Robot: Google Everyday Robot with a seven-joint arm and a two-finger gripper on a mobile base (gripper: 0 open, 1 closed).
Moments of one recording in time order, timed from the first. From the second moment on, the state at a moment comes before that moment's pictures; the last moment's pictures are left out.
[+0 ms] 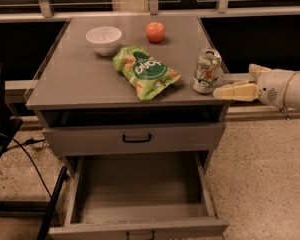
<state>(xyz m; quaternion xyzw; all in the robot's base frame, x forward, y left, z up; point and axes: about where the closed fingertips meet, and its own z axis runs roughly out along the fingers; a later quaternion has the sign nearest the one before) 0.634 -0.252 0.869 -0.28 0.75 0.22 0.56</state>
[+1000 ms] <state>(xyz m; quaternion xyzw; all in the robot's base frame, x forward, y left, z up) 0.650 -0.223 0.868 -0.29 0.71 0.25 0.60</state>
